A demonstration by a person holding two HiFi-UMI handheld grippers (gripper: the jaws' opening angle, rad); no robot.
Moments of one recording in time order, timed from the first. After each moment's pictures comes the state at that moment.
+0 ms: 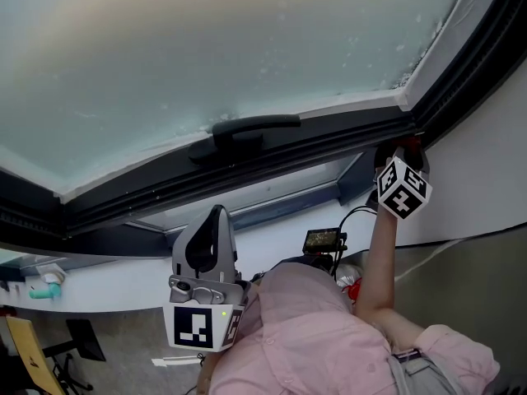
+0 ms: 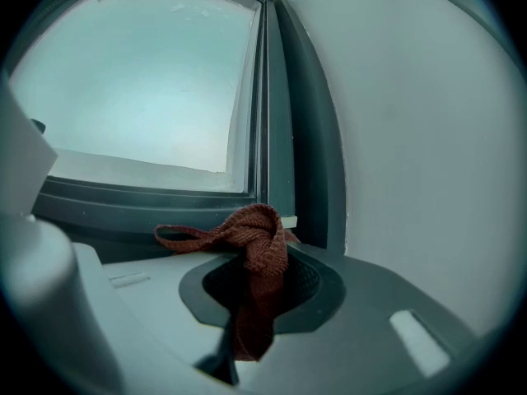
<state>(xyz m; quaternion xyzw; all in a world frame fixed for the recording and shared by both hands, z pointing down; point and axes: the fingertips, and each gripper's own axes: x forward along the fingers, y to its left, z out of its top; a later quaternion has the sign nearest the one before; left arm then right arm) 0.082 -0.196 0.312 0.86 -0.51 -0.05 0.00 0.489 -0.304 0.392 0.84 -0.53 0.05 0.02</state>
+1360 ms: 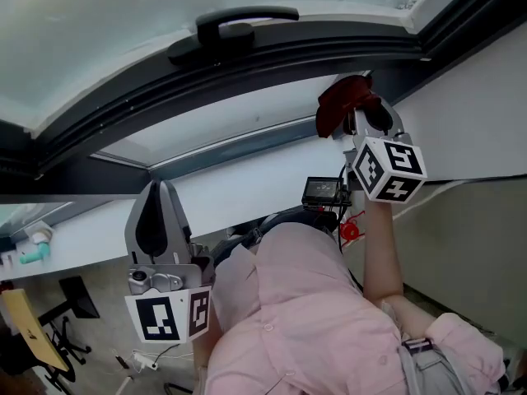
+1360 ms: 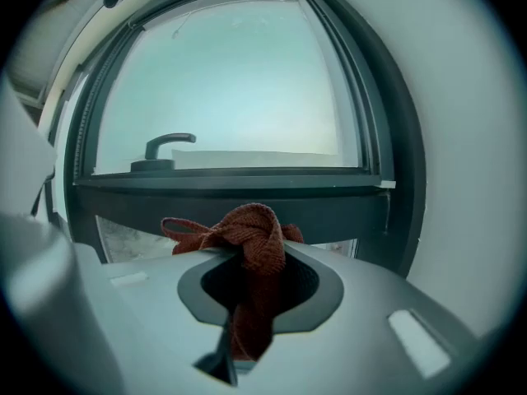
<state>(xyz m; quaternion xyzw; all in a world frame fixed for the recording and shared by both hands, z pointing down) 0.011 -0.122 0.340 0.80 -0.59 -0.04 0.04 0.332 -0.243 0.419 0.65 -0.75 0.09 0.08</state>
